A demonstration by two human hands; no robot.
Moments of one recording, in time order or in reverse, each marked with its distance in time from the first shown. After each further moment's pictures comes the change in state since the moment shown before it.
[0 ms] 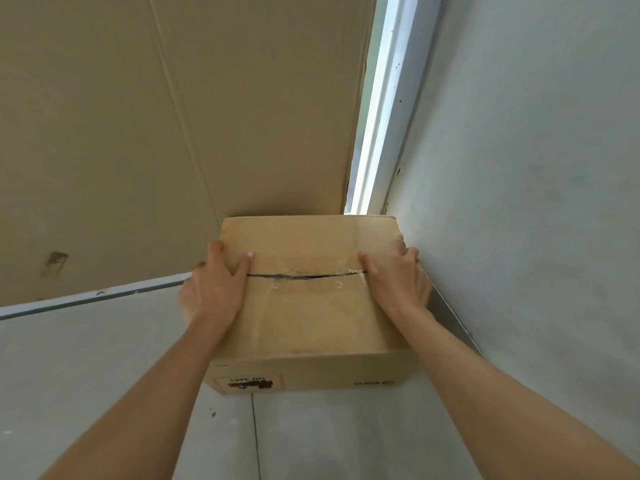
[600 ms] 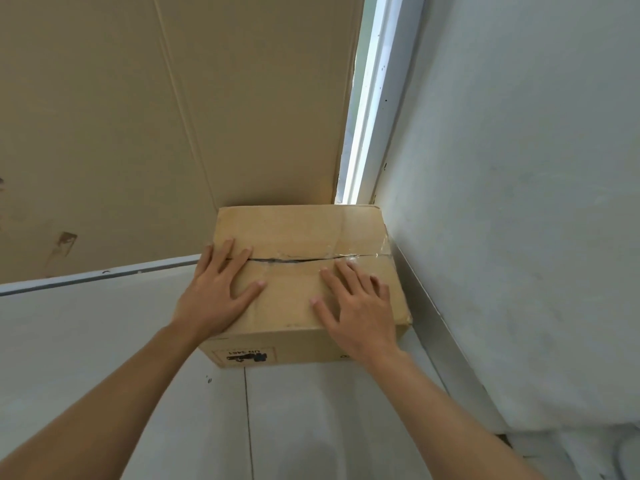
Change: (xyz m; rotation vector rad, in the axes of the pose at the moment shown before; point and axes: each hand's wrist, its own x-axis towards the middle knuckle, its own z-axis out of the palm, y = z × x) left_hand -0.037 -0.024 -0.017 0.022 -0.285 0.379; right_hand -0.083 0.018 0.010 -0.178 0.026 -0.549
